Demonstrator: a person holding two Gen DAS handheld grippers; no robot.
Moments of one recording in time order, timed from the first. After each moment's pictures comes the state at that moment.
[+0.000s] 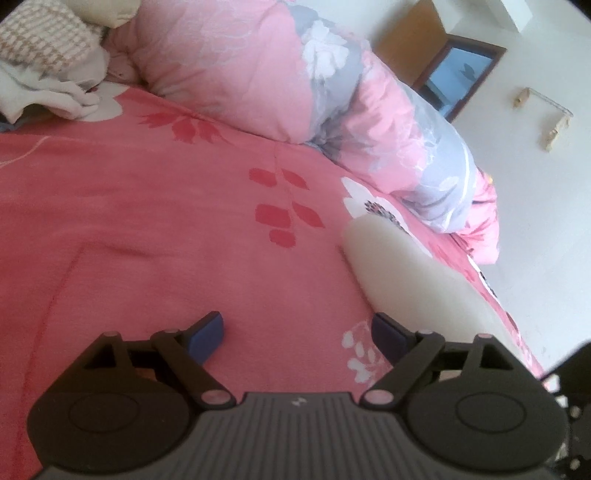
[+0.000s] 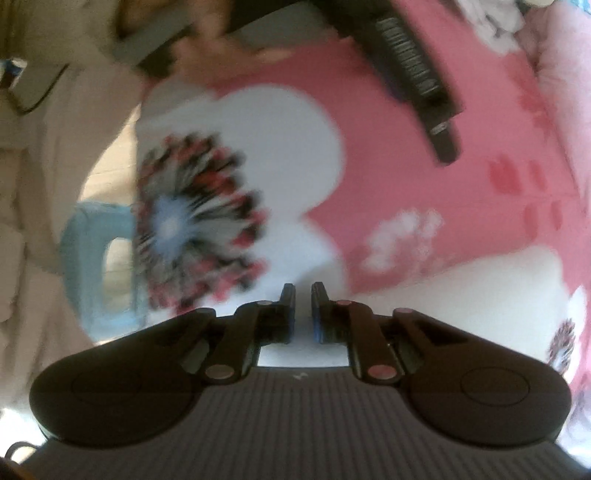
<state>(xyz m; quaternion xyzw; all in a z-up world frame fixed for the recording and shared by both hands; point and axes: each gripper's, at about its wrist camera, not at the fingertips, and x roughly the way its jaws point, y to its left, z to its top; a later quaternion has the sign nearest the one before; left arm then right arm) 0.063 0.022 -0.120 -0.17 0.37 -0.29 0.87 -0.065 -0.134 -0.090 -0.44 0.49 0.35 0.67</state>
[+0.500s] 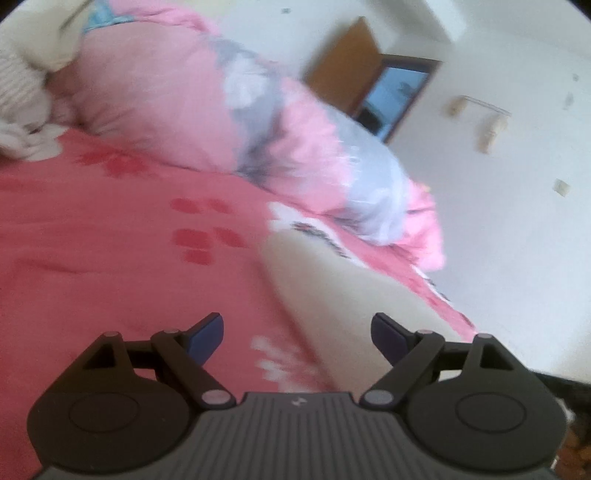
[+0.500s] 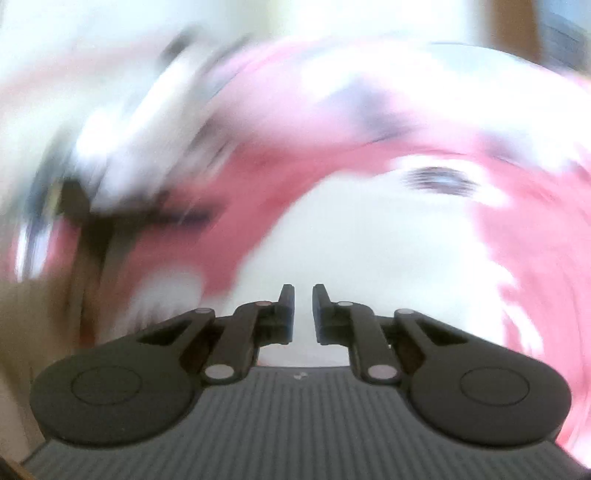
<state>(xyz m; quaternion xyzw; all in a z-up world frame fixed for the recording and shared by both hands) 0.008 -0.012 -0.104 -0.17 0.28 -0.38 0.87 -0.163 -0.295 -0.065 0.11 0.24 0.03 0.96</state>
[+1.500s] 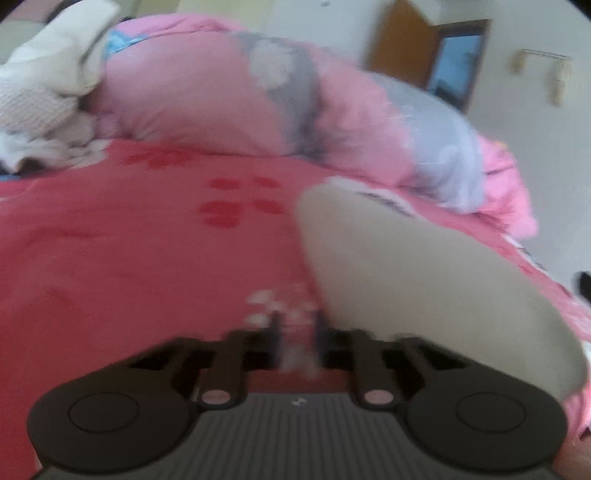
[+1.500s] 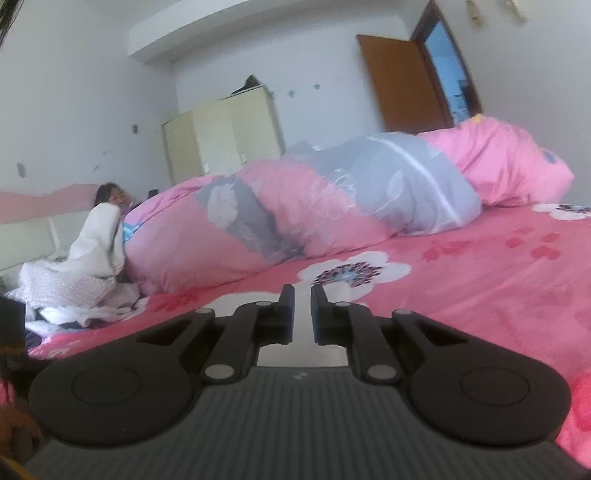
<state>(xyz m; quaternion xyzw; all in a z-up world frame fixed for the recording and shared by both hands) -0.020 -0.088 -0.128 -0.05 0.28 -0.23 0.93 -0.173 -0.373 -0.109 0.15 0.05 -0.04 0.99</state>
